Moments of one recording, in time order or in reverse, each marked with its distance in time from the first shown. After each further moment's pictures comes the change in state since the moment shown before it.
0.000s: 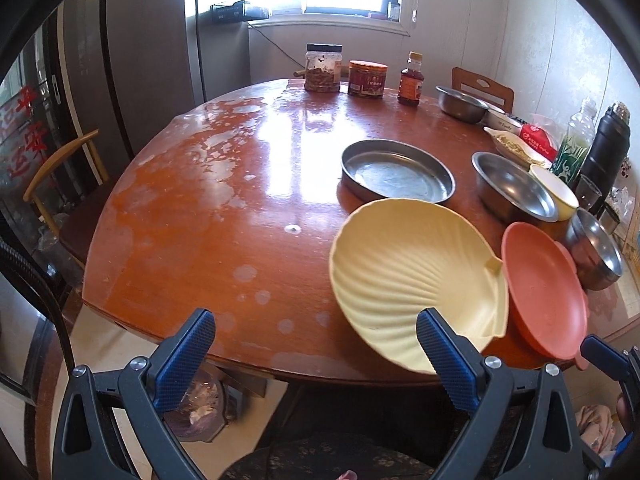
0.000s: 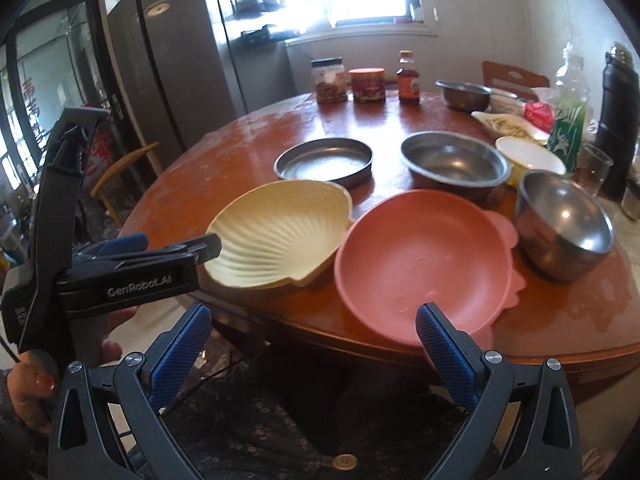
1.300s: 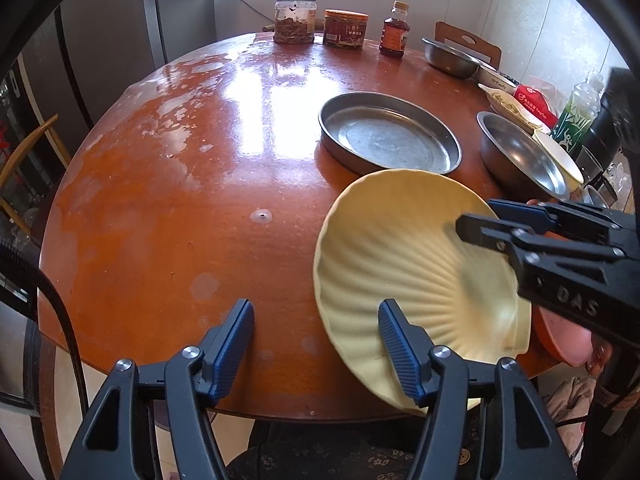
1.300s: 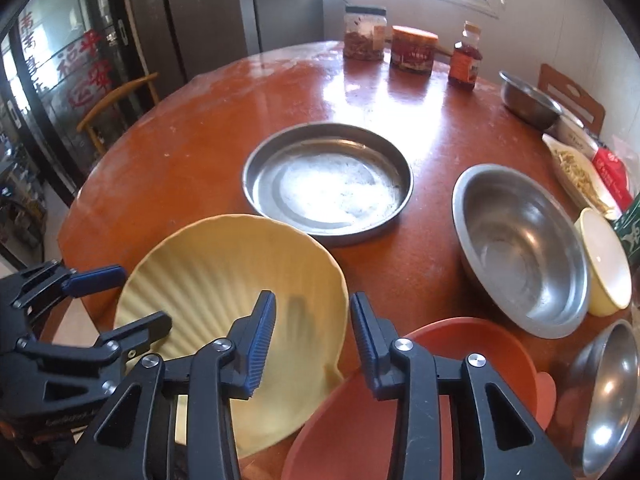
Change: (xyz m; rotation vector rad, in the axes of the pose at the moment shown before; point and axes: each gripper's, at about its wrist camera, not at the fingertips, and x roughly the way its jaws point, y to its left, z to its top) left arm 0.050 -0.002 0.020 0.050 0.180 -0.095; right arm 0.127 -0.021 0.098 -0.185 0.238 -0.012
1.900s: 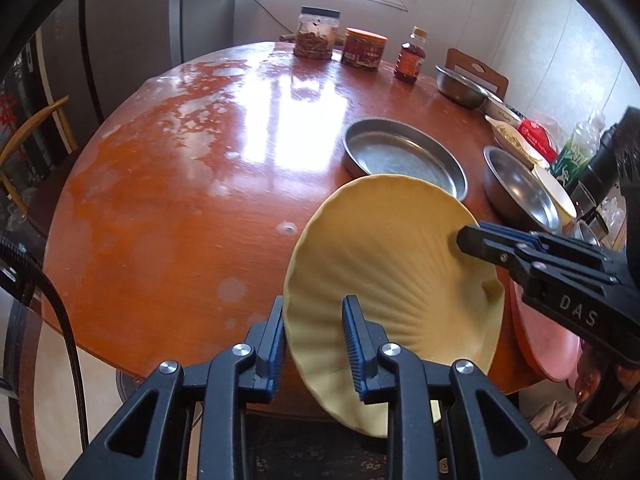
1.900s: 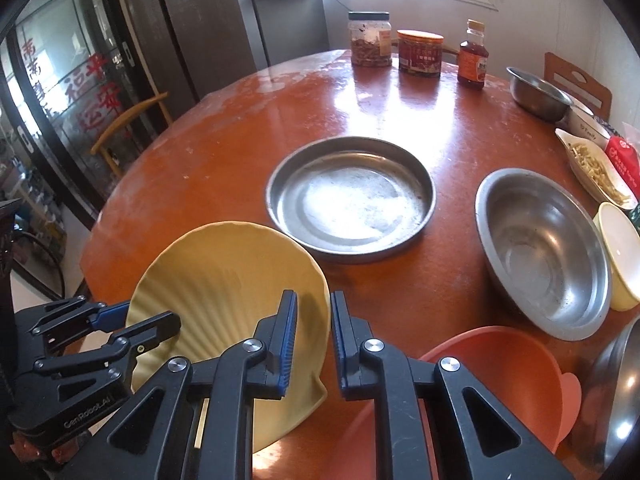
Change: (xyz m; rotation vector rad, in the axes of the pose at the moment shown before) left arm -0.017 0.031 0.002 -0.099 -0.055 -0.039; right arm -0.009 0.014 0.010 0.066 -0.058 0.076
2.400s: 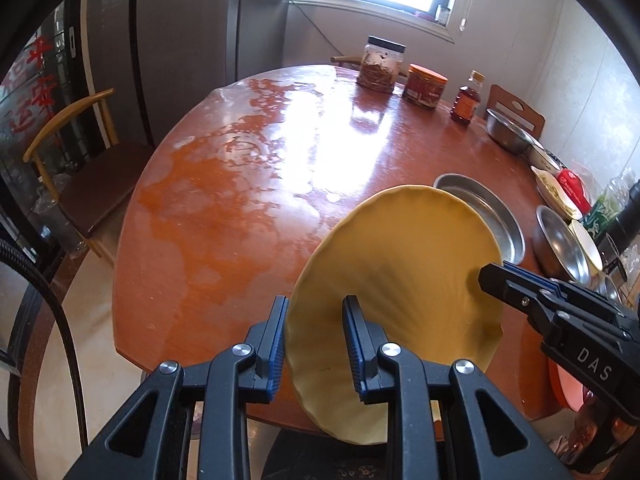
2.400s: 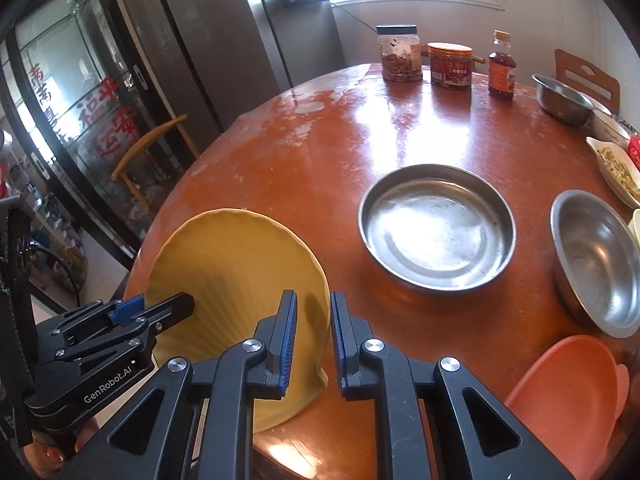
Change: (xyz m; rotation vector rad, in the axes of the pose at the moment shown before) left arm -0.016 0.069 0.022 -0.101 -0.064 0.091; right arm 0.016 0.066 0.027 0.038 -0.054 0.053
